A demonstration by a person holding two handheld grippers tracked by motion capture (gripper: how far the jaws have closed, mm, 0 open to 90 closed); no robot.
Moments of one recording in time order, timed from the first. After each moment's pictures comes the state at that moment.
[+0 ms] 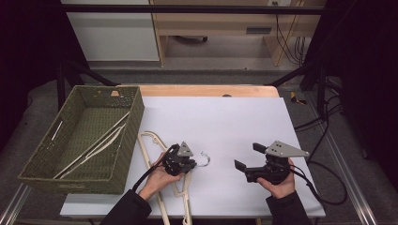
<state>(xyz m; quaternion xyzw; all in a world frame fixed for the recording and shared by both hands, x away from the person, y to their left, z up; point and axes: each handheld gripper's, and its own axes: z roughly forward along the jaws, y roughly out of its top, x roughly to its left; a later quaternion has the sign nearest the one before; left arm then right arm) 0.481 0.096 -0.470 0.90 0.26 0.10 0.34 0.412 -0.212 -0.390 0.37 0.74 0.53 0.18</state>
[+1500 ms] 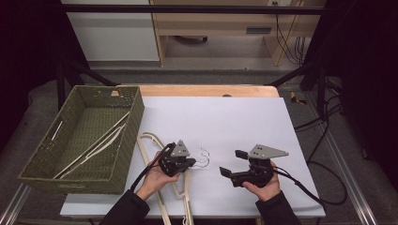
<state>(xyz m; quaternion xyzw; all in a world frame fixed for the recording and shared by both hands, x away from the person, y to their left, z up) 0.469 0.106 -0.445 0.88 0.24 0.11 0.39 0.416 -0.177 -0.408 0.35 0.77 0.52 0.12</state>
